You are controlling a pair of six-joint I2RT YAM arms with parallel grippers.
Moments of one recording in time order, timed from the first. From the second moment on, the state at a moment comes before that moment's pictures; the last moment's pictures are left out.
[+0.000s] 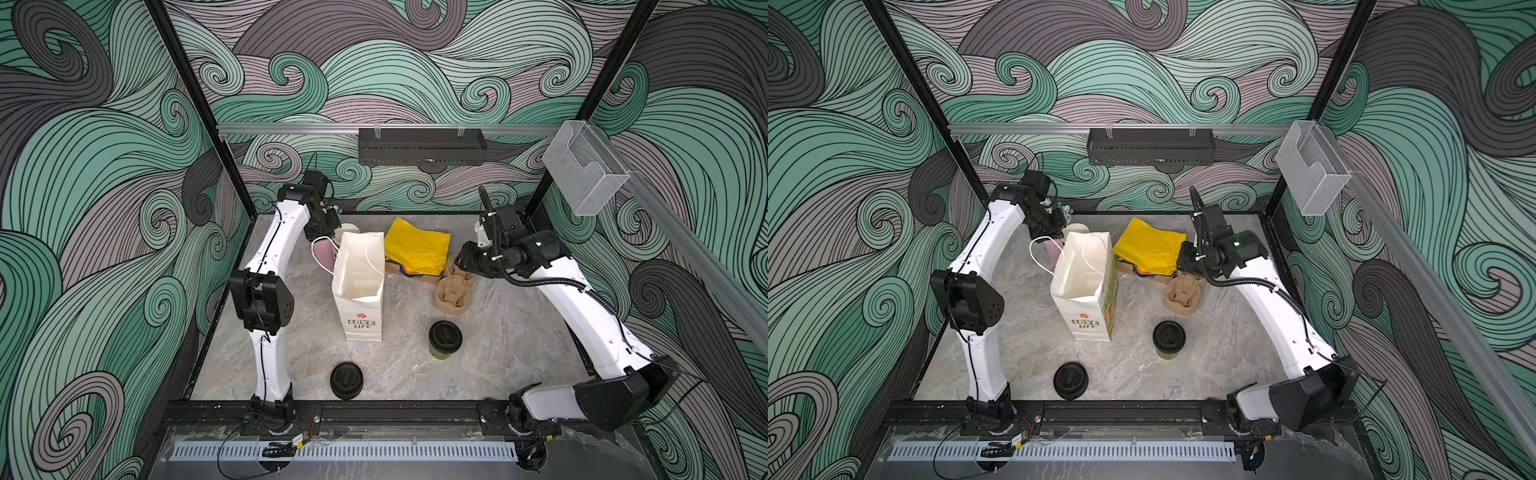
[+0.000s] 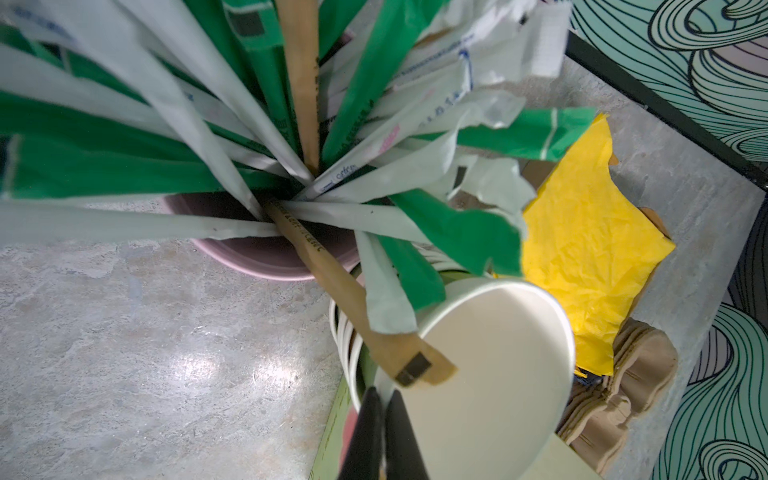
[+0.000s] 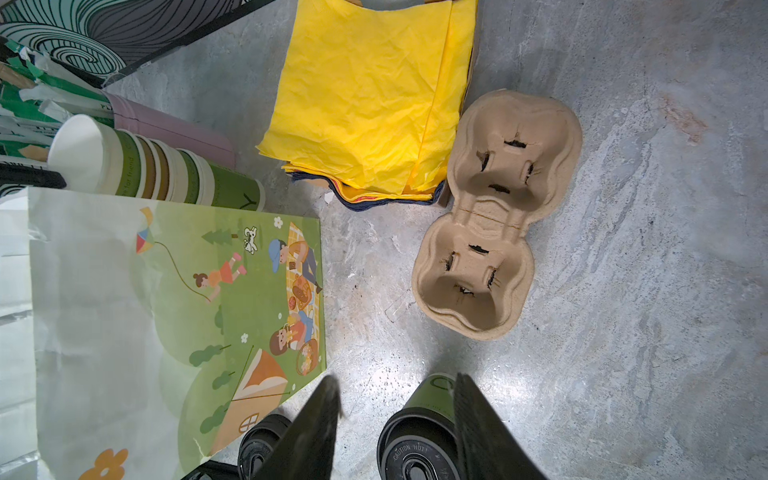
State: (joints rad) left arm -0.18 2.04 2.17 -1.31 0.12 -0.52; right arm 0.39 1.40 1.54 -1.14 -0.06 0.56
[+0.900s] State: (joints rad) left arm -0.18 1.94 2.17 -1.26 0.13 -0.57; right arm 0.39 1.33 1.50 -1.14 -0.04 0.56
